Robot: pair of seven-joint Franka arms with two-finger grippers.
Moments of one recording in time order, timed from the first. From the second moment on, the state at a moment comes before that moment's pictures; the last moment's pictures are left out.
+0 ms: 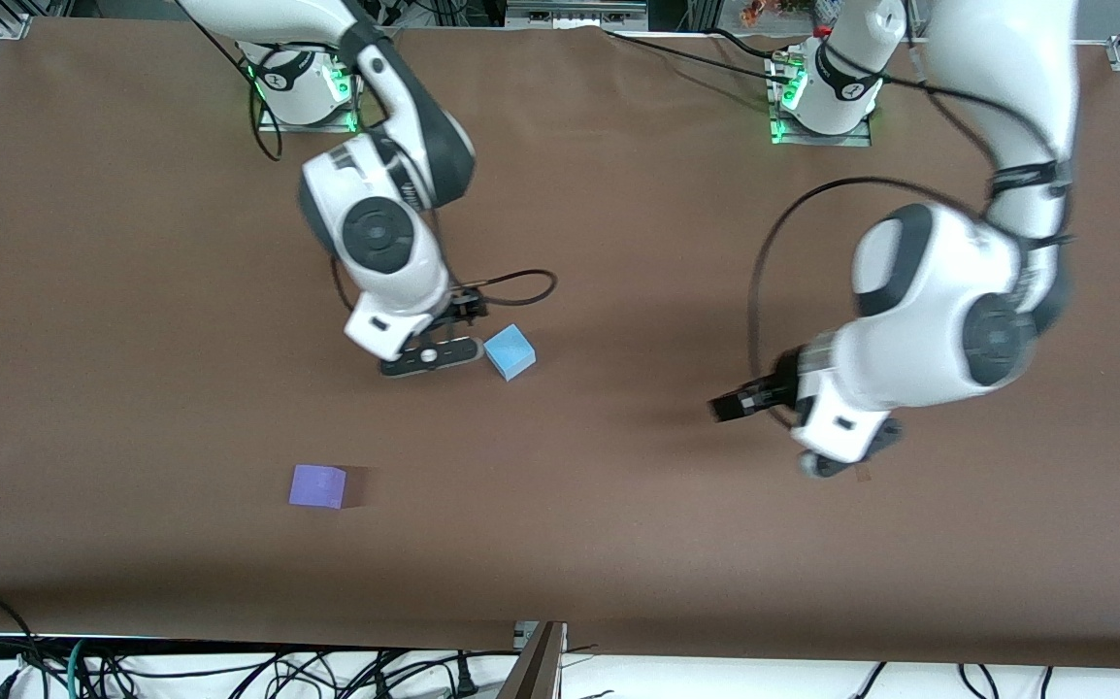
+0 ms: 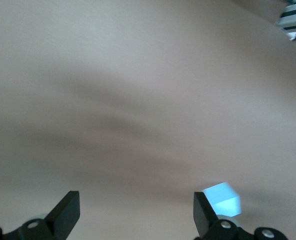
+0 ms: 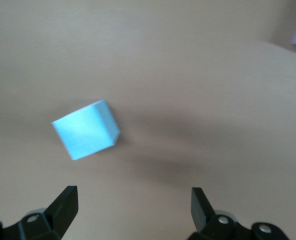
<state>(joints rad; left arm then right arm) -0.20 0.58 -0.05 -1.20 -0.26 1.70 -0.57 0.58 0.52 0.01 -1.54 0.00 1.97 0.32</state>
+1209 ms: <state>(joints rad) -0.04 0.17 -0.07 -1.58 0.04 1.69 -0.30 0.67 0.74 0.01 -1.54 0.00 2.24 0.20</state>
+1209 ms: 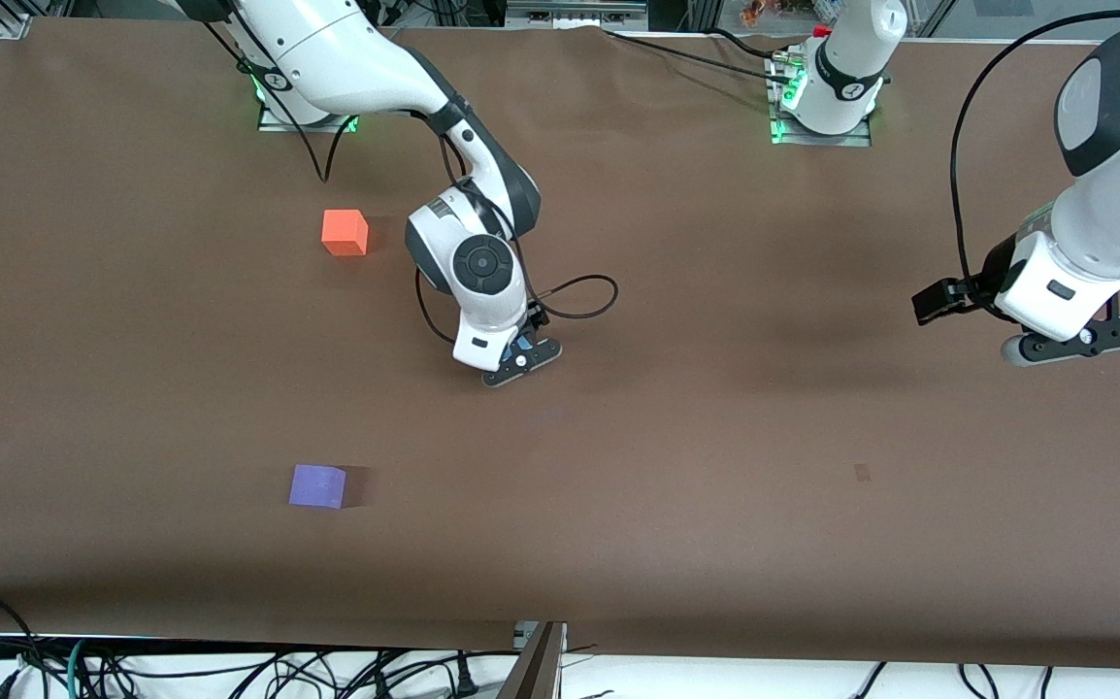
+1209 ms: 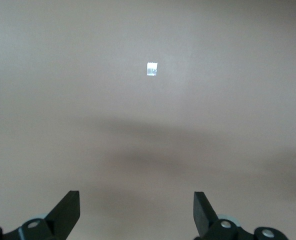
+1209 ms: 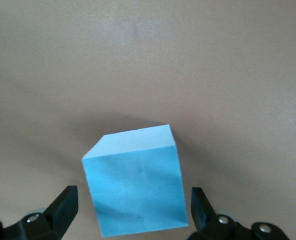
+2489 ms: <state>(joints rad) 0.05 0.13 -0.07 -1.33 -0.02 1.53 -0.30 0.57 0.60 -0.22 -1.57 0.01 2.05 0.15</state>
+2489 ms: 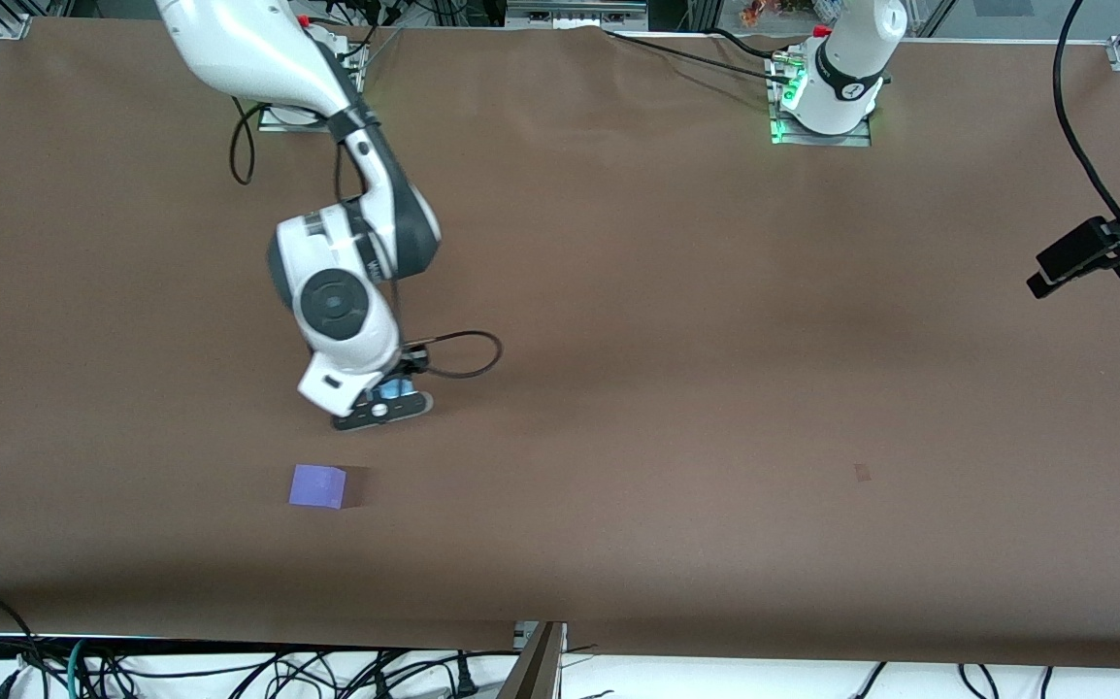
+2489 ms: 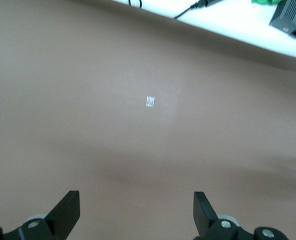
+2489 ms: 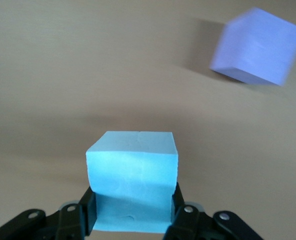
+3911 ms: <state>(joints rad) 0.04 0.07 -0.08 -1.42 -0.02 1.51 -0.30 0.46 0.43 -0.27 -1.88 0.12 2.23 0.09</state>
